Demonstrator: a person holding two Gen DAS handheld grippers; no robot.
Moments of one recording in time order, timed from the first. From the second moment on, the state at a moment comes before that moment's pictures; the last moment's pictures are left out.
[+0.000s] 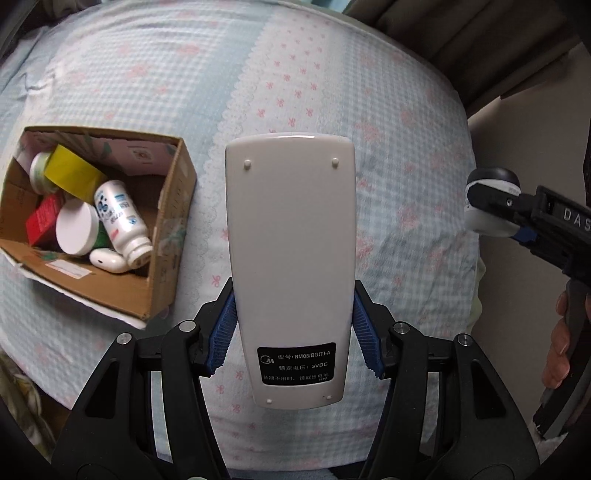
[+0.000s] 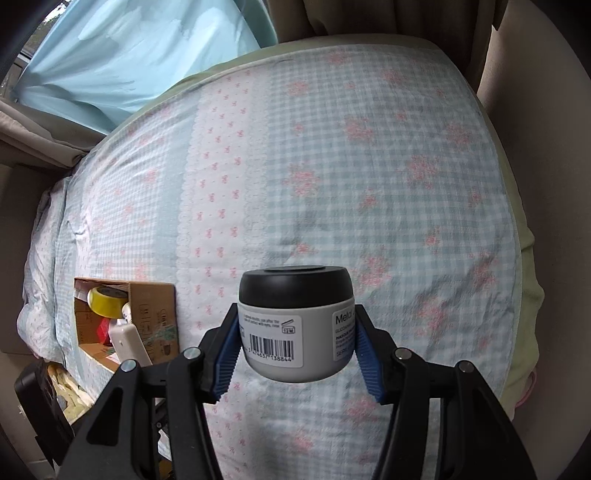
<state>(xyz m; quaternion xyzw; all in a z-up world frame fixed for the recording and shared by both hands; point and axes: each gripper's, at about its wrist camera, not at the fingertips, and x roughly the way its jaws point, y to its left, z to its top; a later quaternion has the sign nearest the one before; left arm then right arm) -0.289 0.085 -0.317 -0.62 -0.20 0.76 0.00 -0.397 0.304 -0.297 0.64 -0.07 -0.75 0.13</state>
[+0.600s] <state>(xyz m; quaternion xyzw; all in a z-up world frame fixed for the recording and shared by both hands) -0.276 -0.171 -0.288 -0.59 -0.22 0.77 -0.02 -0.316 0.096 -0.250 0.62 -0.11 -0.76 0.14</state>
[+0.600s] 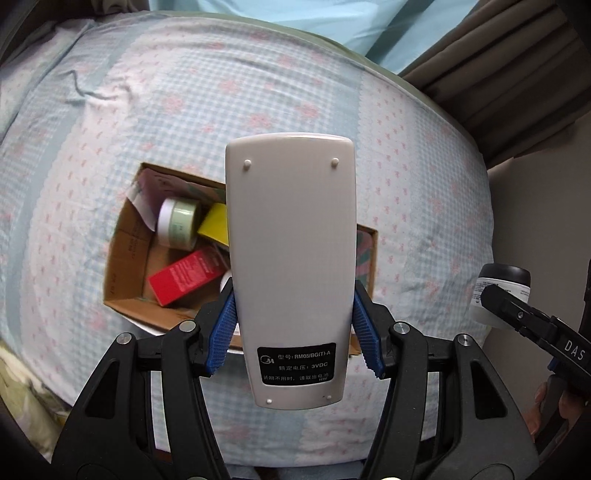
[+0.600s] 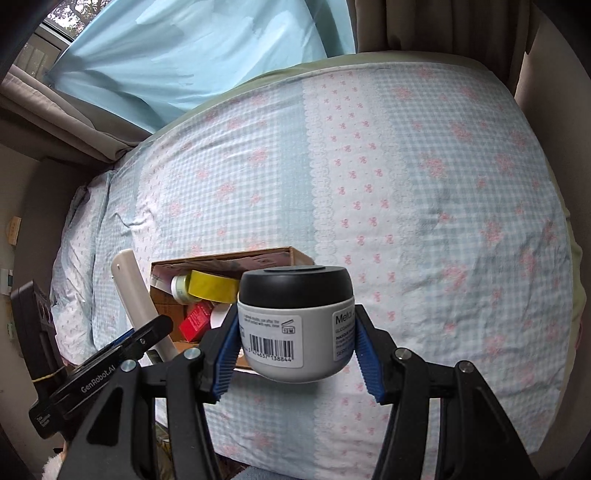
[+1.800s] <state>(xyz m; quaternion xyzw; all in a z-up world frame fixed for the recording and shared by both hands) -0.277 -0.154 -0.423 -0.59 0.30 0.68 0.32 -0.306 -0.028 -0.401 0.61 0.12 -0.75 0.23</state>
